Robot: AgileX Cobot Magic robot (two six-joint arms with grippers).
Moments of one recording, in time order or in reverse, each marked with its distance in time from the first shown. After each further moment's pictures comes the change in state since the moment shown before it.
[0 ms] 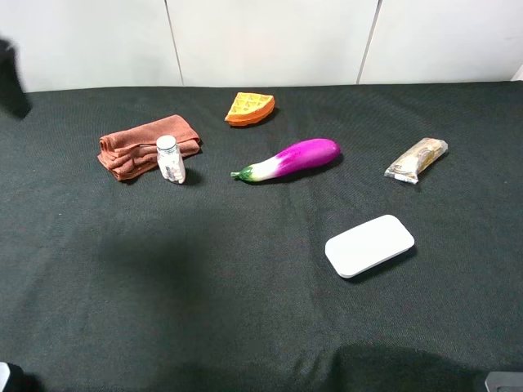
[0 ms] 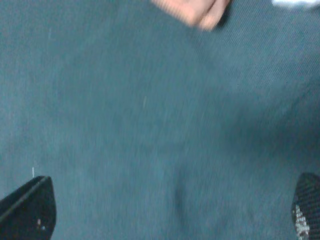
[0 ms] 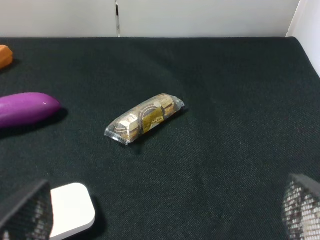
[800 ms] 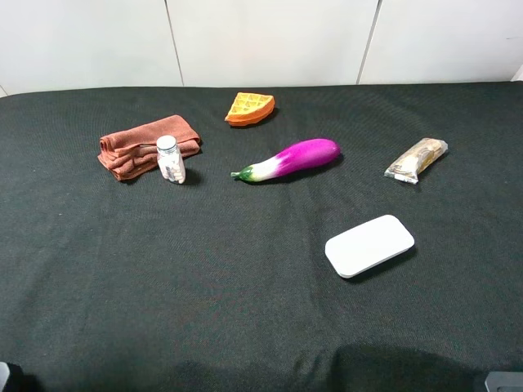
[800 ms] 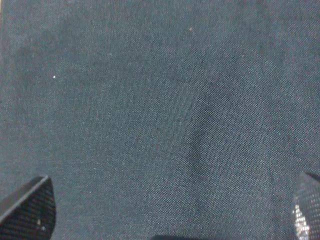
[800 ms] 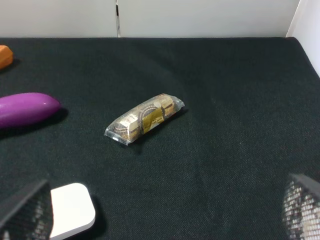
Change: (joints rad) left arm 0.092 -0.875 0.528 0.040 0.004 -0.130; right arm 0.000 0.000 0.000 0.000 0.000 0.000
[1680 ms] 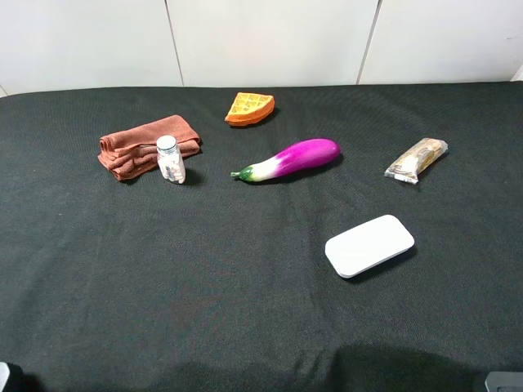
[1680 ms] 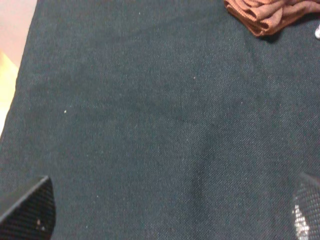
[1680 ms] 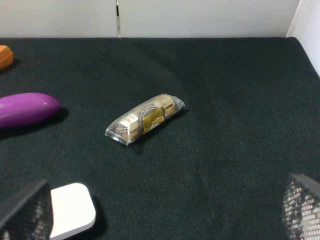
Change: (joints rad) left arm 0.000 -0.323 0.084 0.025 -0.021 -0.034; right arm 0.000 0.000 0.000 0.000 0.000 0.000
